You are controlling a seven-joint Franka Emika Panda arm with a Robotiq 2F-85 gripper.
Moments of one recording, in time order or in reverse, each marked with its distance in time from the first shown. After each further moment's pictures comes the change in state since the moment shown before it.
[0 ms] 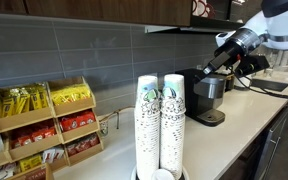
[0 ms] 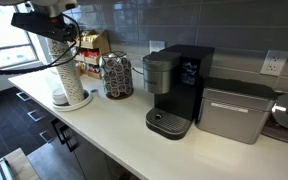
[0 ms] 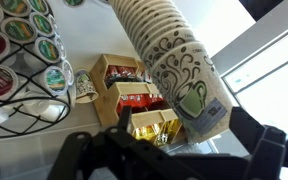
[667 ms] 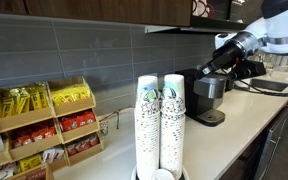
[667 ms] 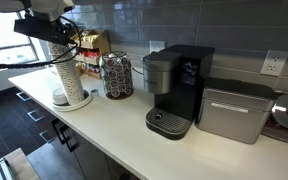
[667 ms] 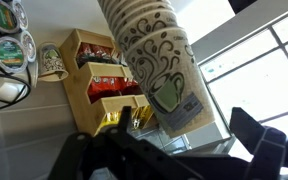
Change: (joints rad) arm -0.023 -0.008 0.036 -0.040 0.175 -0.005 -0.199
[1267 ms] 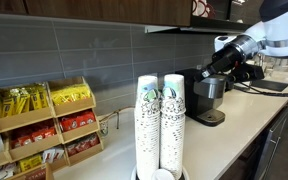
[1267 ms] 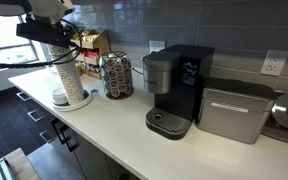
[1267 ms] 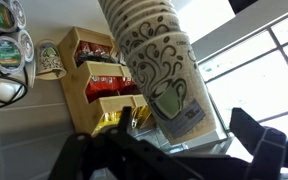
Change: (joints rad) arm -0.031 0.002 0.025 -0.023 0.044 0.000 -0.062
